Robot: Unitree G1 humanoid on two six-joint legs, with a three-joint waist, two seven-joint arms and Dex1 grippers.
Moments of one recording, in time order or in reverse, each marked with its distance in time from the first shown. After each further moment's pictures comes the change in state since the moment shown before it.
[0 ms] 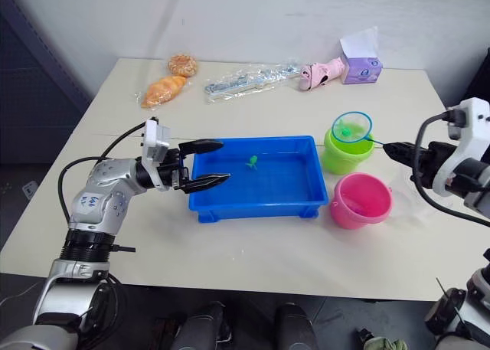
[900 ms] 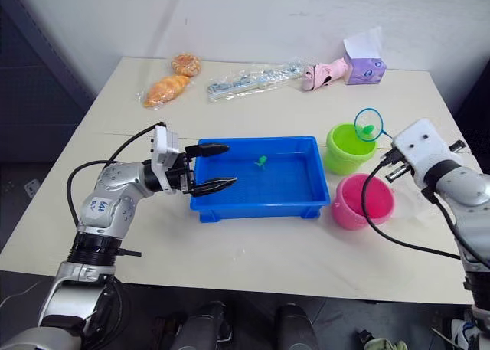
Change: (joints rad) left arm 0.022 -0.012 -0.020 -0.016 0.018 -0.047 0.007; right arm 0.257 -0.203 0.542 0.165 -0.738 -1.138 0.067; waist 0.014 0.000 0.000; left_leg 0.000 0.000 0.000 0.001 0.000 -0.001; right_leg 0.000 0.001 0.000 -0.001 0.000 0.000
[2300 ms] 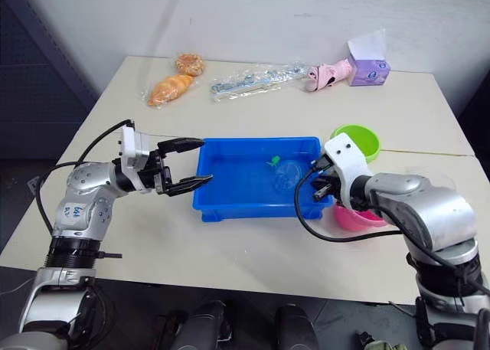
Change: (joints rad) left arm 0.040 0.093 0.075 0.036 -0.011 -0.125 -0.045; right arm -0.278 0.254 0.092 -0.410 0.494 1.087 -0.021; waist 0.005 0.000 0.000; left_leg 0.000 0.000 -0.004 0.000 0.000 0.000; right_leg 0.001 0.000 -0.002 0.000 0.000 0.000
